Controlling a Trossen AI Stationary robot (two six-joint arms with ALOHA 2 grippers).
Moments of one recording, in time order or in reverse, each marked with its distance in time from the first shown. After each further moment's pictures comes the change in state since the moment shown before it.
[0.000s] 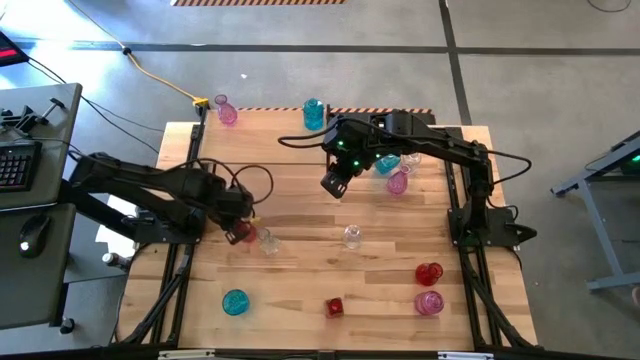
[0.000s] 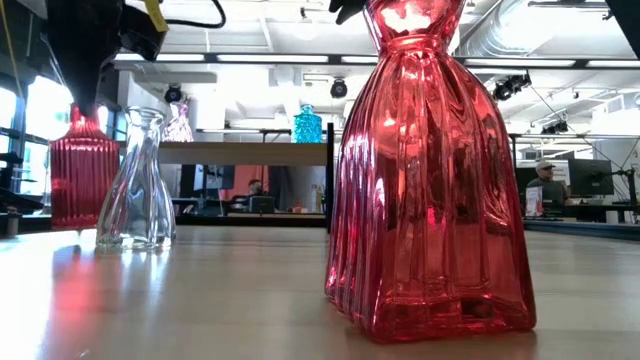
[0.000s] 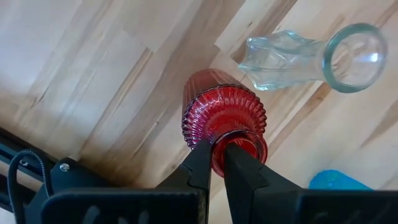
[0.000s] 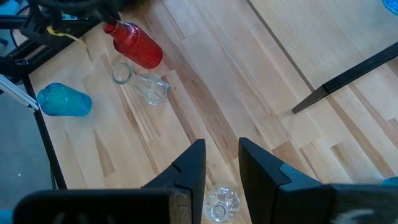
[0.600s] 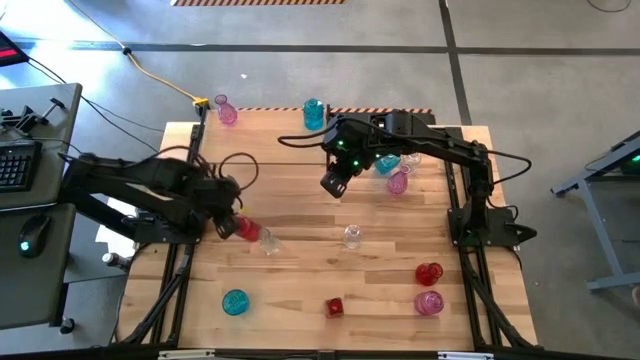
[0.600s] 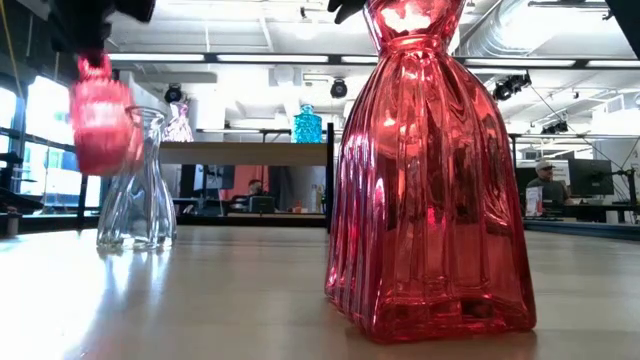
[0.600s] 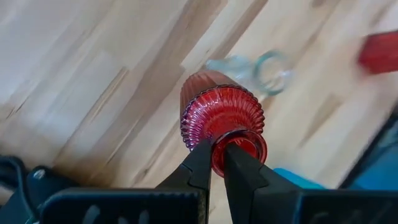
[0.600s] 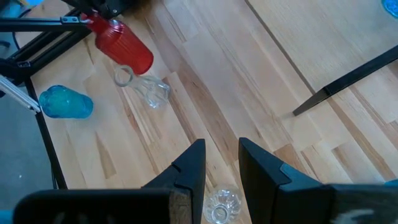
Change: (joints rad) left arm 0.000 -0.137 0.088 -0.009 0.026 -0.035; right arm 0.000 0.000 0.000 0.010 0.001 0.001
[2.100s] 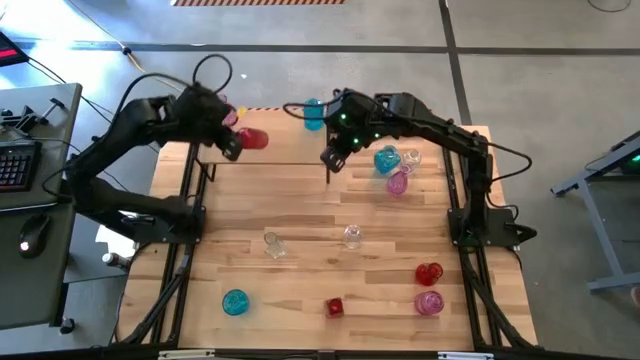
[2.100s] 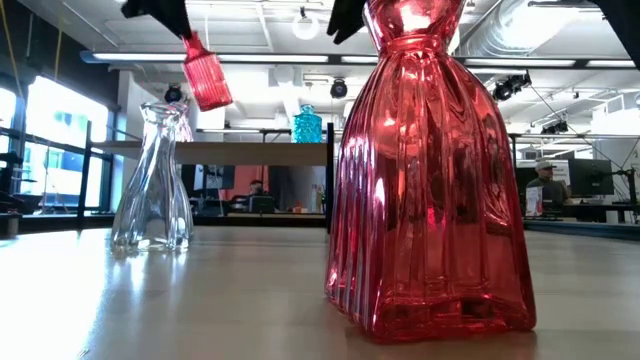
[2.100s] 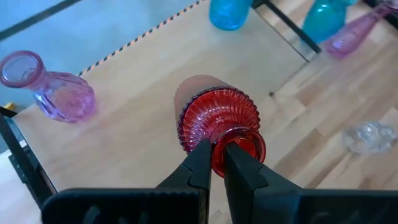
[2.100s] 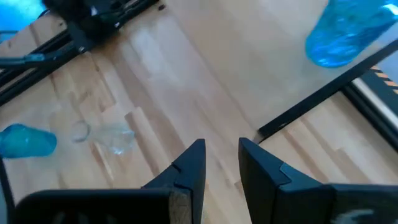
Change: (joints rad) left arm 0.642 0.165 0.507 -0.066 -0.188 0.473; right arm -0.139 0.000 0.000 0.061 0.045 -0.104
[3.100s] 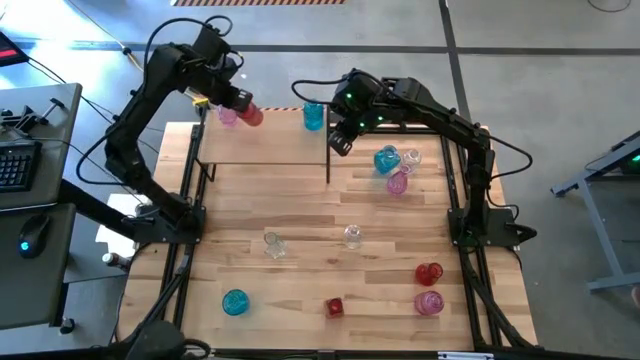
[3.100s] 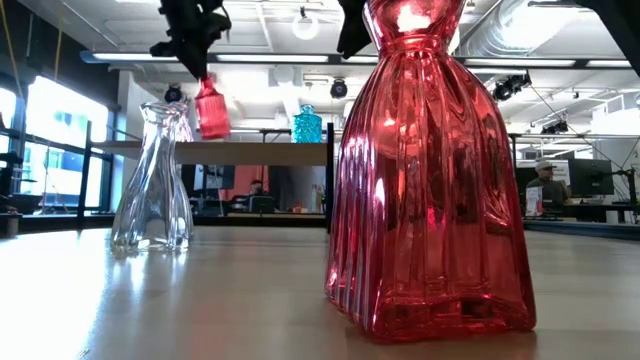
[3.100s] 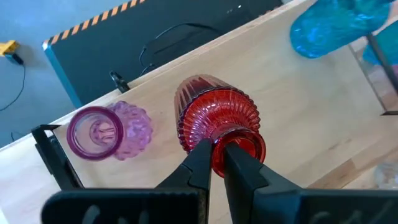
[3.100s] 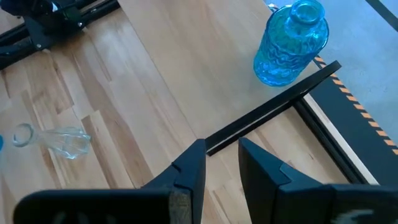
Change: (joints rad) left arm 0.469 0.395 0.319 -0.125 0.244 0.227; right arm -0.113 0.000 0.000 -0.002 -0.001 -0.177
